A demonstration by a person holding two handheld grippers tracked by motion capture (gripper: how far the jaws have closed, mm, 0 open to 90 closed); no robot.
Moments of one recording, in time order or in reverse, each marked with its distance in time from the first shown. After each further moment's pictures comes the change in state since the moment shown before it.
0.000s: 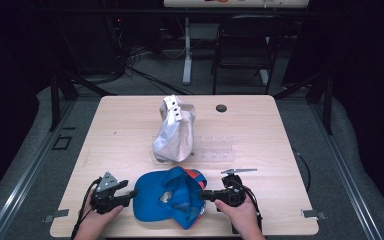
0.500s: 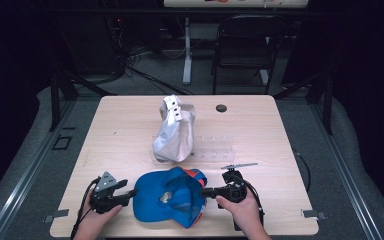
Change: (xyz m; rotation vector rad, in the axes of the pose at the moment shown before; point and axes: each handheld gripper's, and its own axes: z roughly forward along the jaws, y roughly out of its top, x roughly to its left) left arm 0.003 0.000 -0.002 -0.009 -0.007 -0.006; right arm 0.008 0.014 -0.009 0.040 0.008 0.004
